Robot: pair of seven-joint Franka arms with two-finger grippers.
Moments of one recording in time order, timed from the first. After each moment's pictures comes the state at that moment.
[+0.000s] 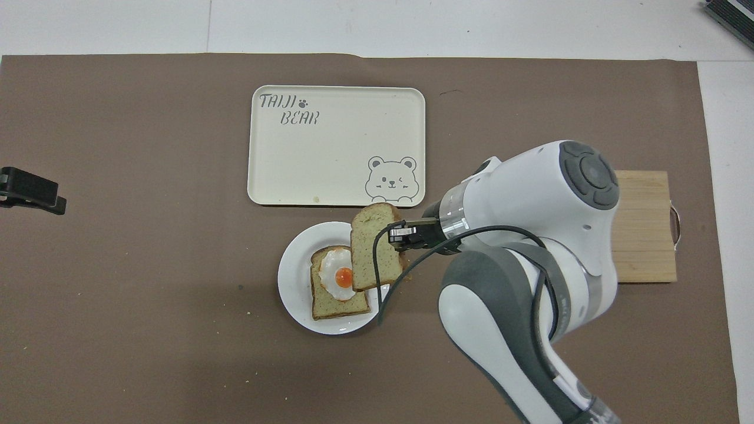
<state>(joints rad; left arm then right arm) 0.15 0.03 -0.14 -1.49 -0.03 1.42 0.02 0.49 0.10 -0.02 -1.87 0.51 2.04 0.24</state>
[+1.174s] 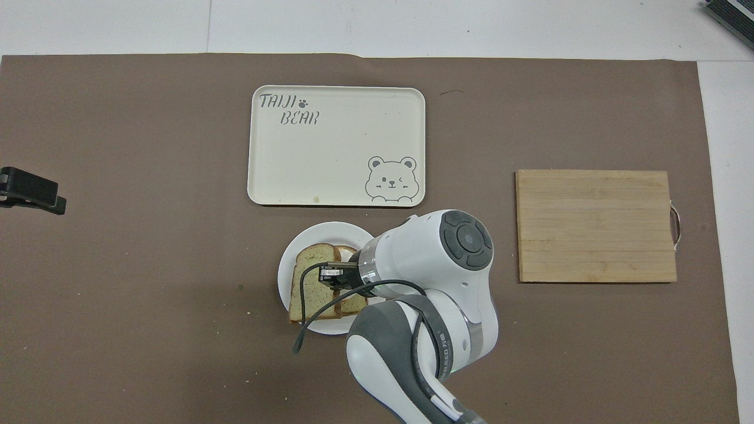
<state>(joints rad) 0.15 0.03 -0.14 -1.49 -0.03 1.42 0.02 0.68 0.21 -0.03 -2.02 0.64 2.26 0.34</state>
